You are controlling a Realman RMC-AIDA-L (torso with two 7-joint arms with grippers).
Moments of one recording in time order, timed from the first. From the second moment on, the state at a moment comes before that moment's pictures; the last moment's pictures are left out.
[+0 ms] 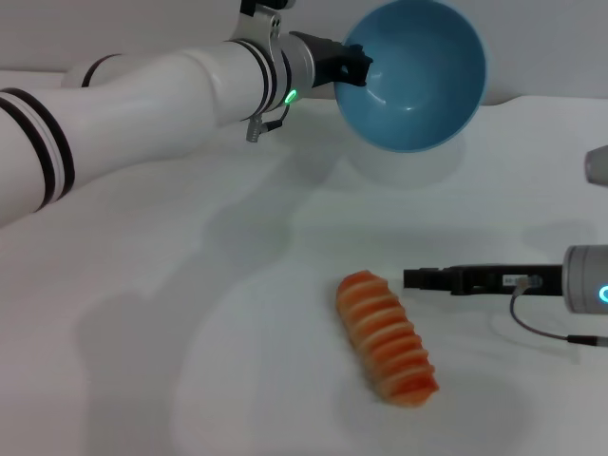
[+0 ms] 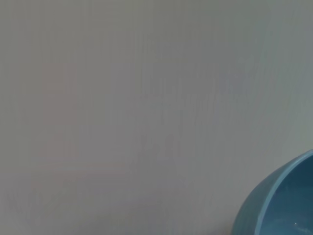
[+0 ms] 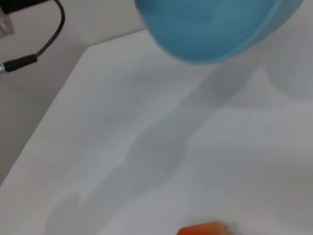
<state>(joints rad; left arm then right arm) -0.89 -2.07 1.93 0.60 2.10 0.12 -2.78 0.64 2.07 -0.98 -0.37 -1.98 -1.15 1.96</state>
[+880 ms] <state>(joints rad) -0.89 -2.07 1.94 0.60 2.10 0.11 -2.78 0.71 2.08 -1.08 -0.26 -1.98 -1.12 1.96</state>
